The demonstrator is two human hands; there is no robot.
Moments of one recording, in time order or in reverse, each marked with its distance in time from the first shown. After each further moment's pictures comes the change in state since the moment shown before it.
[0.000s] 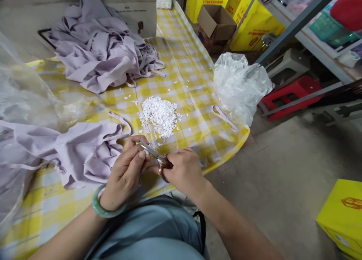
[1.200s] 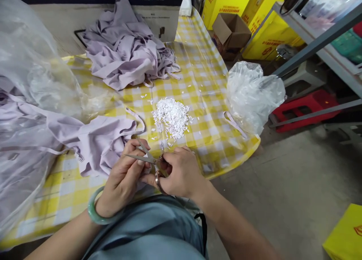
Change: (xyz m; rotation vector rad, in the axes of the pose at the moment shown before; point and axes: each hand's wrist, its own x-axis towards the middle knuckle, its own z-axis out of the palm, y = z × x) left_hand -0.024 0.004 -0.020 -0.059 0.044 0.109; right_hand 0.014 -0.030 -0.006 0.102 -0.137 -0.117
